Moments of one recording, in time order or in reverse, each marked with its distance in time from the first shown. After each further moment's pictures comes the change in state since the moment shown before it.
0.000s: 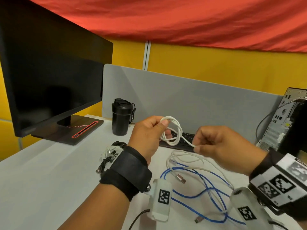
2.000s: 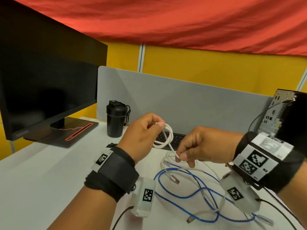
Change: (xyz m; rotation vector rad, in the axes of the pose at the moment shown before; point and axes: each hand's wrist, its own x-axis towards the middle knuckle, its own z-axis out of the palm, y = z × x) left_hand 0.000 0.011 -0.011 0.371 -0.109 0.179; right_hand 0.027 -0.003 -0.010 -0.042 -0.472 -0.095
